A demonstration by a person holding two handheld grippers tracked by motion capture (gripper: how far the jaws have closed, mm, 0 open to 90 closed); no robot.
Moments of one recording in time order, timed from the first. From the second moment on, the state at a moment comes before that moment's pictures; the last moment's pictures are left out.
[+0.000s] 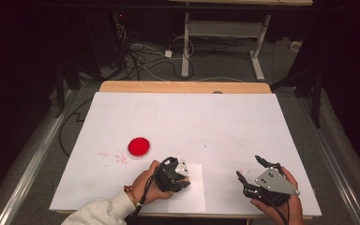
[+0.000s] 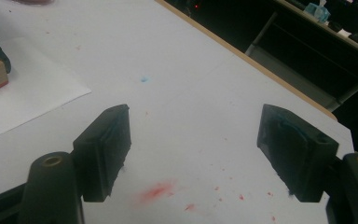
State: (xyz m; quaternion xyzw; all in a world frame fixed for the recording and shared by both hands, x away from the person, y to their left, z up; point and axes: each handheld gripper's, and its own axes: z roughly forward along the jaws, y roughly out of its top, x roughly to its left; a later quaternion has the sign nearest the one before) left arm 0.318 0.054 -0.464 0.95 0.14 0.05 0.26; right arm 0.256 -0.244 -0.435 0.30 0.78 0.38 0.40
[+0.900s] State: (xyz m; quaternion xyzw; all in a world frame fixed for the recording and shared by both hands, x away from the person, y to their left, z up) left arm 0.326 0.090 -0.422 0.93 0.18 0.10 0.32; right arm 0.255 -0.243 -0.435 0.29 0.78 0.38 0.40
